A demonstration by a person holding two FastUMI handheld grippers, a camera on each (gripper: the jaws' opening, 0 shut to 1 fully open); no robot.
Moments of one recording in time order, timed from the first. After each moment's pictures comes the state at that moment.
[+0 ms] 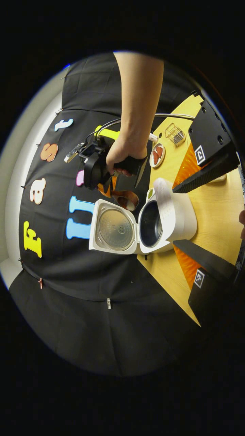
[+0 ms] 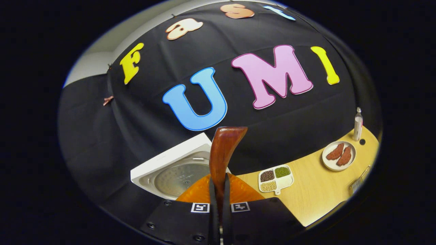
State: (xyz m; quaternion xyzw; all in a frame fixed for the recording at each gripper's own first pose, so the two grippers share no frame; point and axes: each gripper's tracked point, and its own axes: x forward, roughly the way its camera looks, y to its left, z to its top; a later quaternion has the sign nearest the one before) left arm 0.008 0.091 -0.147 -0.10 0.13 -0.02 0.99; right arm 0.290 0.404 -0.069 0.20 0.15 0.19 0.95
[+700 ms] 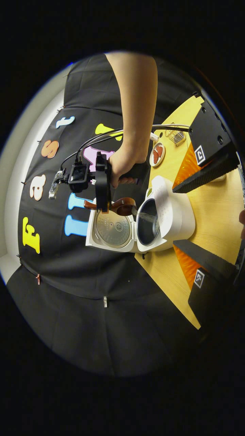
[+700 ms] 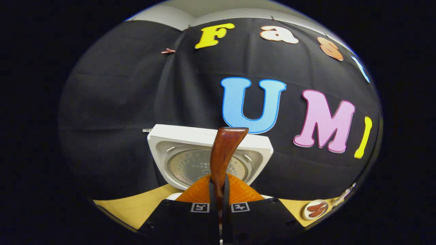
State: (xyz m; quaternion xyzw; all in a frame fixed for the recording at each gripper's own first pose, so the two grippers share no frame) left arm 0.003 0.094 -0.153 -0.12 0.13 -0.02 0.98; right arm 0.257 0.486 -0.062 -0.10 0.03 0.31 0.94
